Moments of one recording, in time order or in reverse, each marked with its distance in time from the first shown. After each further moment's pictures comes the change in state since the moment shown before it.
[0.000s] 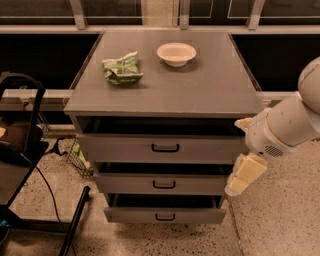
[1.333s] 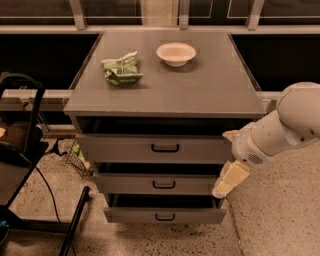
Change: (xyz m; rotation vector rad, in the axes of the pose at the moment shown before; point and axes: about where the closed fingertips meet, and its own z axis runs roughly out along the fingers) arm 0.008 -0.009 0.068 -0.056 -0.073 0.033
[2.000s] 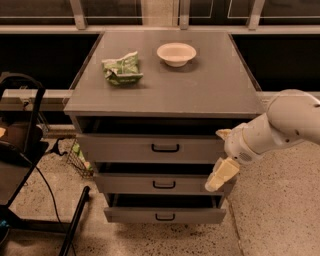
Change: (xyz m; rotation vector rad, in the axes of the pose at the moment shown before) arm -0.003 -0.025 0.033 0.011 -0.058 -0.014
